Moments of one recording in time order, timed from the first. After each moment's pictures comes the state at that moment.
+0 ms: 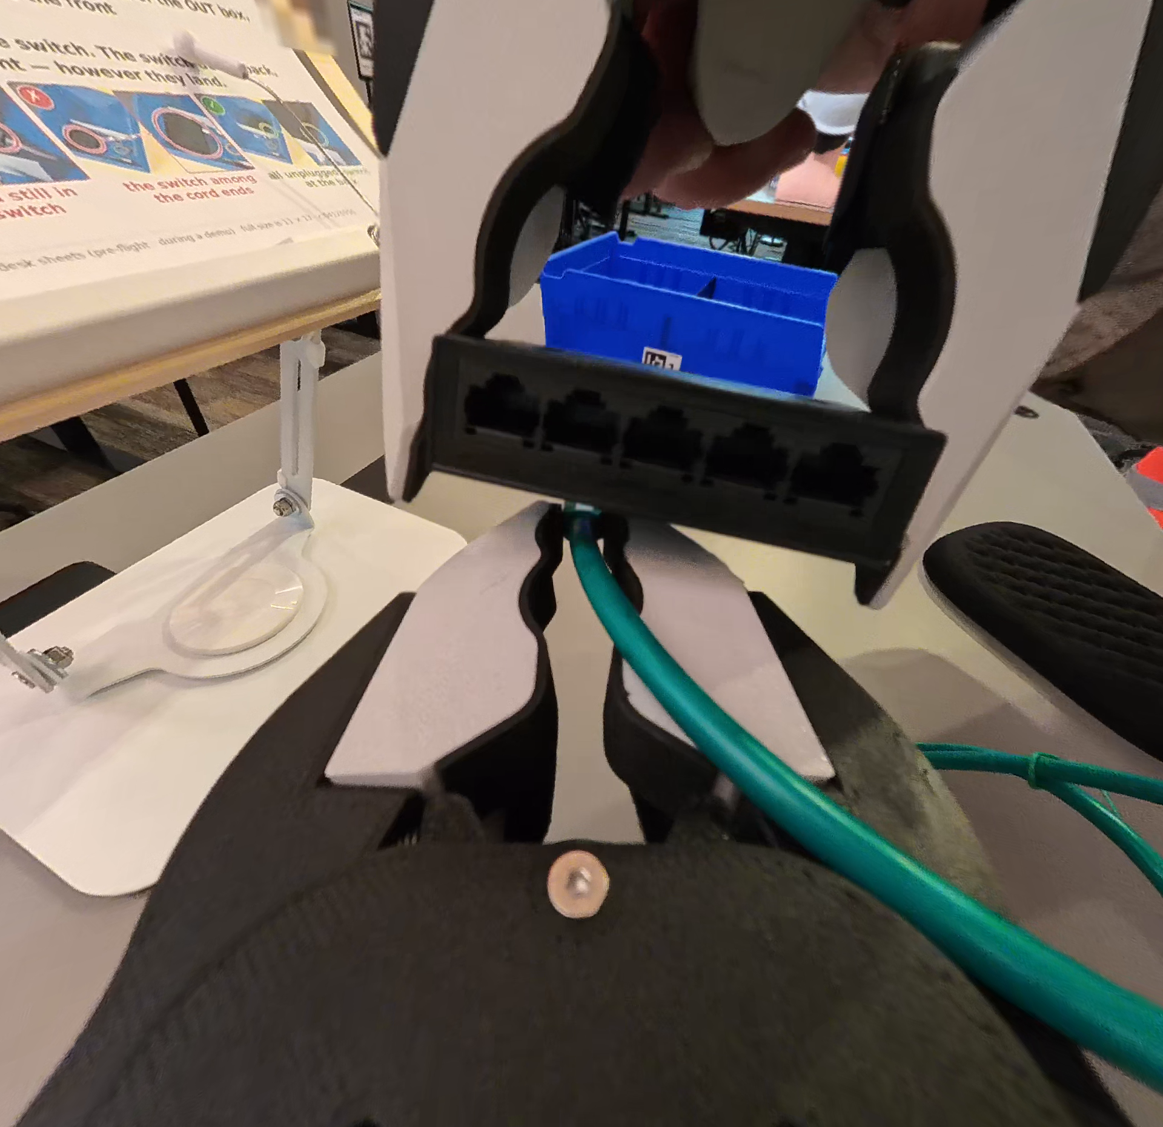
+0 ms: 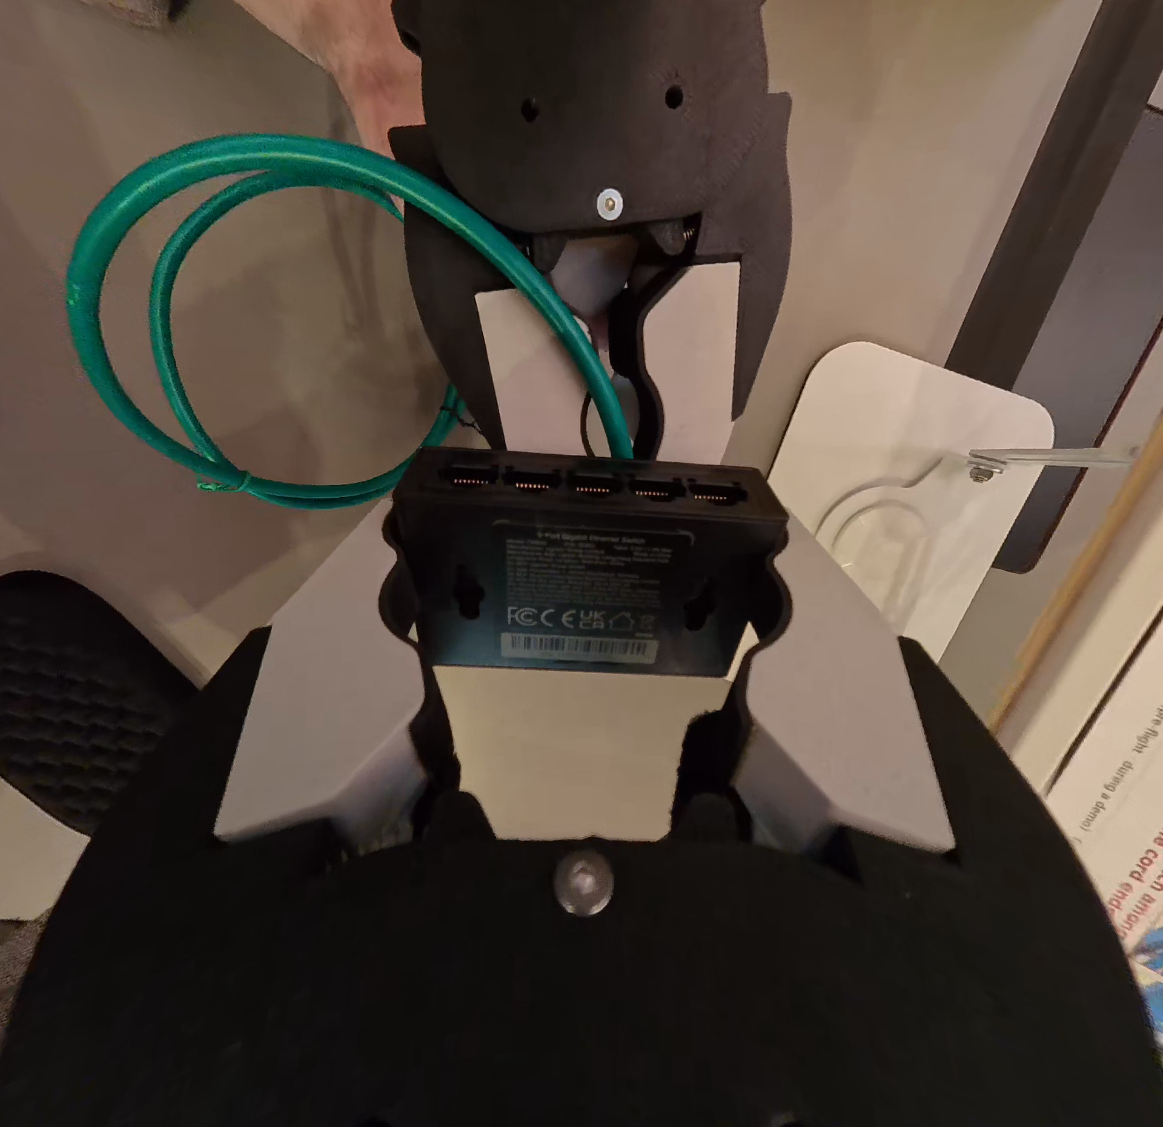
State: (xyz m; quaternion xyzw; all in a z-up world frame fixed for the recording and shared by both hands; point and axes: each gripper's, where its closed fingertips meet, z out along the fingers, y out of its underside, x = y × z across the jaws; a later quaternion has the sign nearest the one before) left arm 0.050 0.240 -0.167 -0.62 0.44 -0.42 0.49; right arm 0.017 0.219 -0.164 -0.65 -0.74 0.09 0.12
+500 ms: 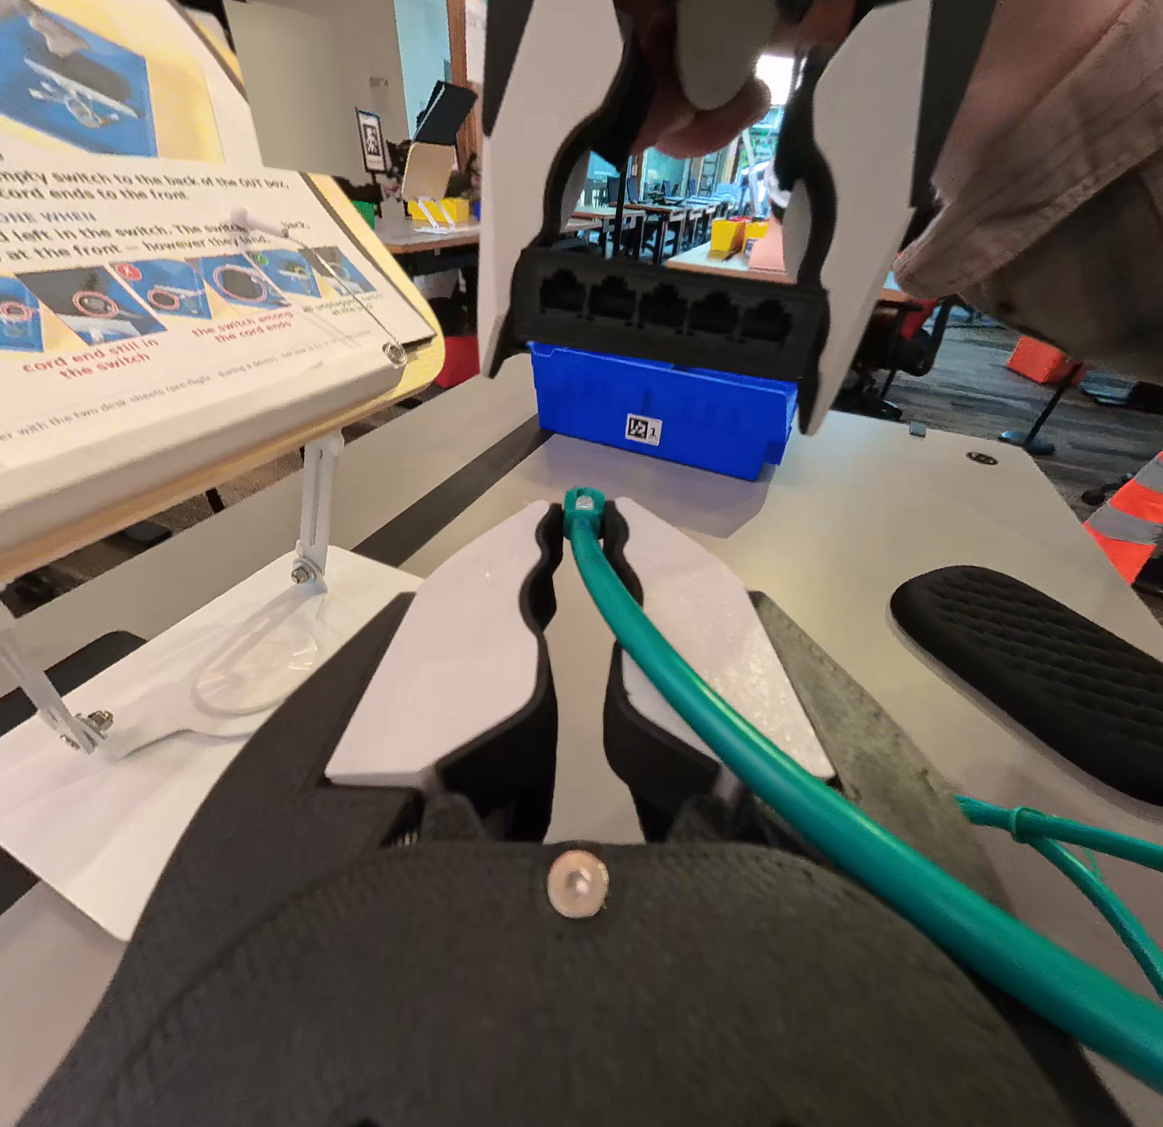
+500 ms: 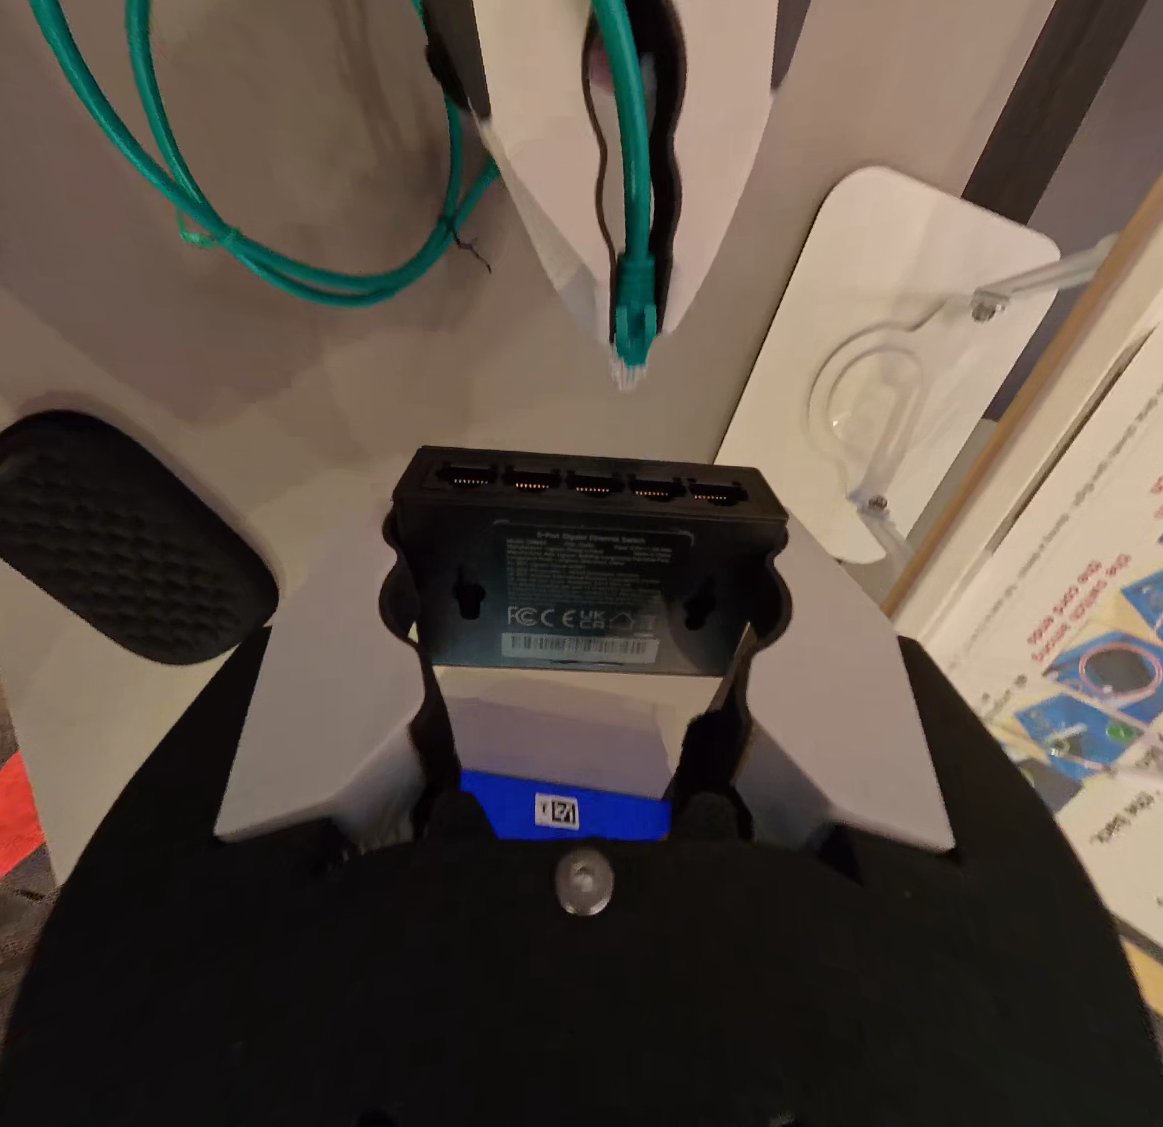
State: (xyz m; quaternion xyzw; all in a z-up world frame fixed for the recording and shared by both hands) left arm 0.041 0.233 -0.129 -0.59 0.43 -0.44 0.53; right arm 0.082 0.221 -0.123 -0.66 -0.75 0.03 0.07
